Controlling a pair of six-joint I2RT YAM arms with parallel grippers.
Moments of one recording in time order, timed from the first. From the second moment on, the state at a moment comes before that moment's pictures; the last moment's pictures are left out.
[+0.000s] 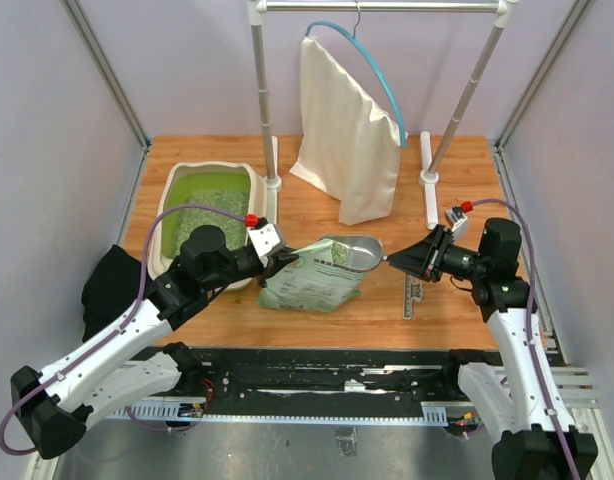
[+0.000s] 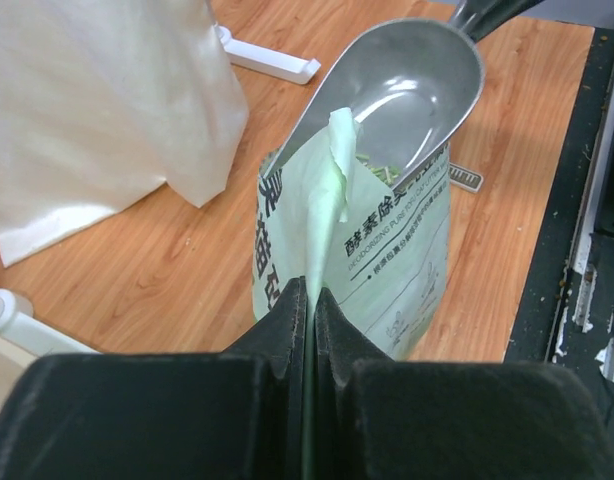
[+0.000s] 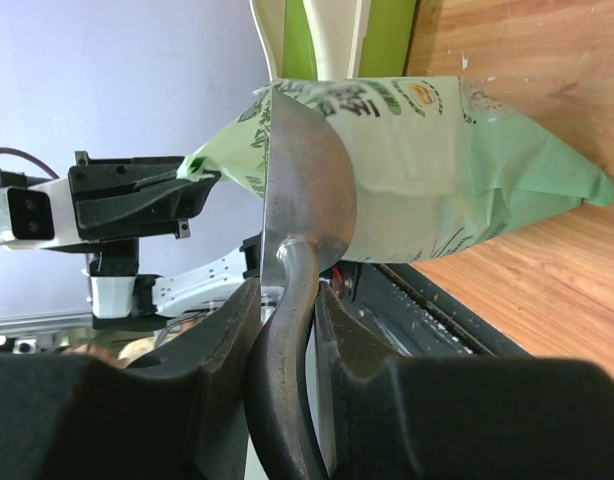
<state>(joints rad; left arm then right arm) -0.73 0.83 0.72 -0.08 0.34 0.20 -0.03 0.75 0.70 -0.42 -1.01 0.85</state>
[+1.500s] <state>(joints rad) -0.73 0.84 0.69 -0.01 0.14 0.04 -0.12 0.69 0.95 -0.68 -0.92 0.63</state>
